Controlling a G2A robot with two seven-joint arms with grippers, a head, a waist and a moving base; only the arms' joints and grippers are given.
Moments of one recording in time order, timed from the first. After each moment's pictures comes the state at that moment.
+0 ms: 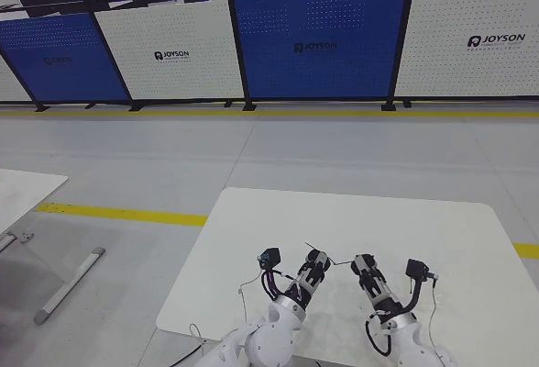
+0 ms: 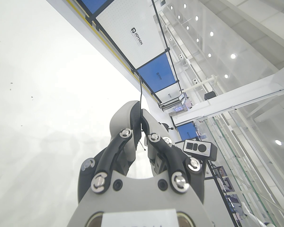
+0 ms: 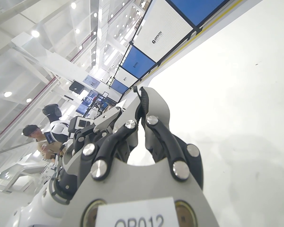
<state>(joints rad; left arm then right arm) 1.43 -1.26 -0.85 -1.68 0.12 0.13 0.31 -1.51 -1.30 1.12 -1.59 -0.38 -0.18 0.01</state>
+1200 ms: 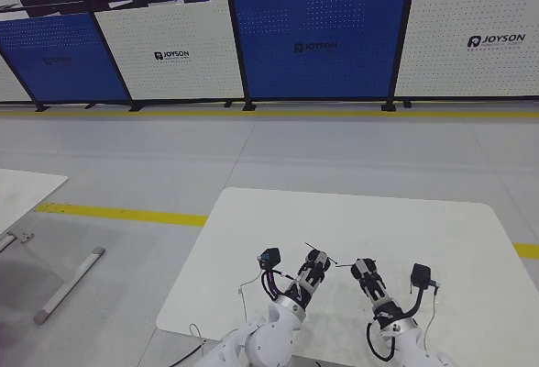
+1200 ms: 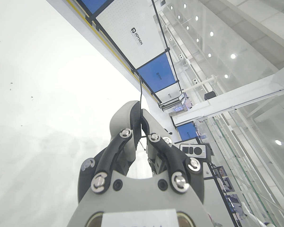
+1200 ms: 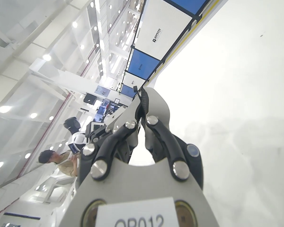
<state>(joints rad) 1.43 -1.26 -0.85 -1.68 0.12 0.13 0.31 -1.56 -1.31 1.14 -1.66 -0.21 -0.11 0.04</state>
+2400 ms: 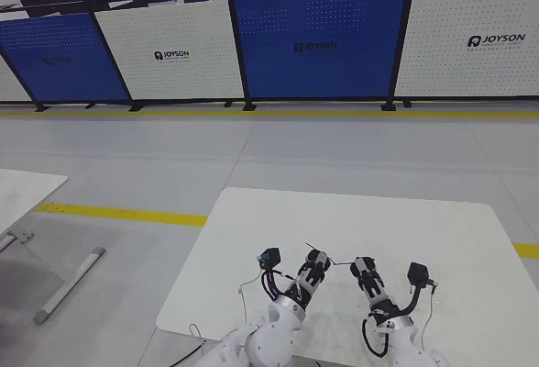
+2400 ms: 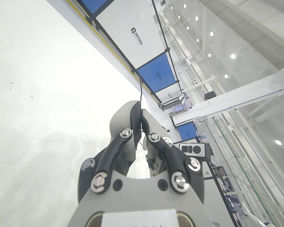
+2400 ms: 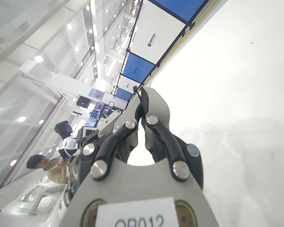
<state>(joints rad) 1.43 -1.26 -0.85 -1.68 0.12 0.13 0.31 -1.55 -1.33 1.12 -1.64 -0.26 -0.07 -0.01</state>
